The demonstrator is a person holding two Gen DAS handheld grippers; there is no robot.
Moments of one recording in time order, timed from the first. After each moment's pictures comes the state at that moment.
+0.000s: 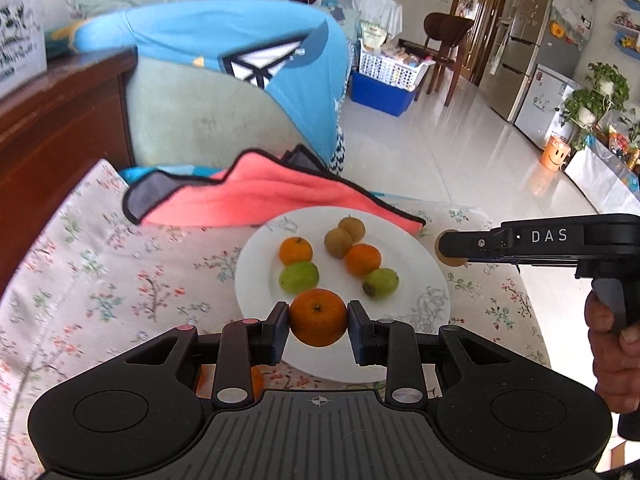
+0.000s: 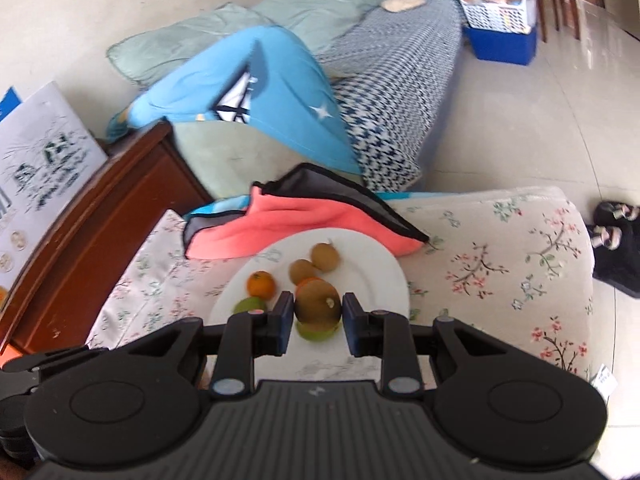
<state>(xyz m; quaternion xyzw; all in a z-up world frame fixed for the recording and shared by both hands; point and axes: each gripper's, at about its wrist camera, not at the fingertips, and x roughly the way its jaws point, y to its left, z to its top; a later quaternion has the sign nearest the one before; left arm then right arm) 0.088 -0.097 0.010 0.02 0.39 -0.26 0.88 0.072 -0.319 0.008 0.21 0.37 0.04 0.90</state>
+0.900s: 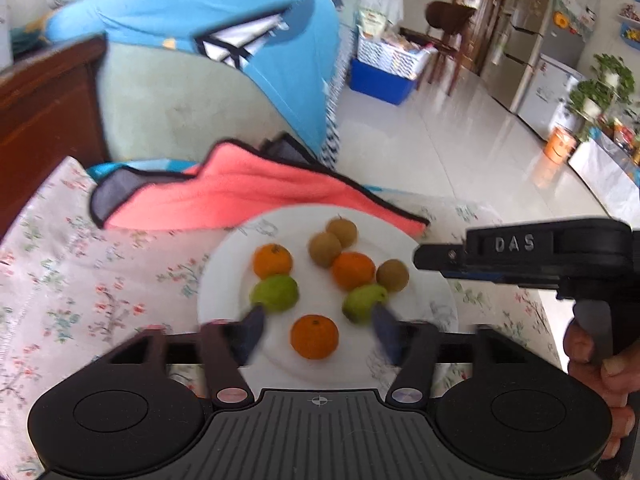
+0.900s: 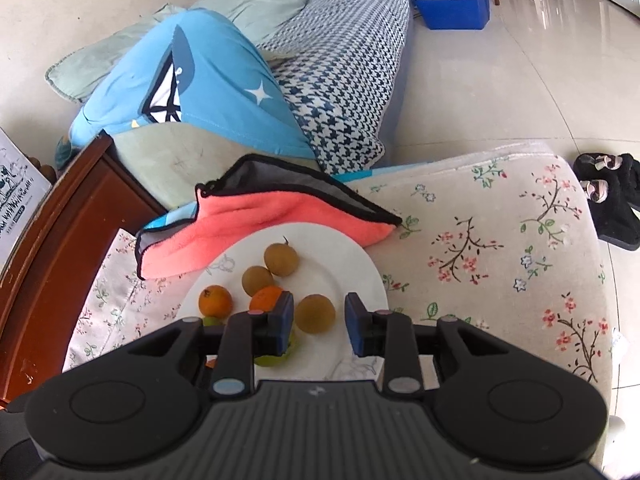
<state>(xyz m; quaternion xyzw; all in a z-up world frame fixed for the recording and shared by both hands) 0.112 -0.129 -0.007 0.03 0.39 -0.25 0.88 0.101 -0.328 -0.027 0.26 0.39 -0.02 0.88</state>
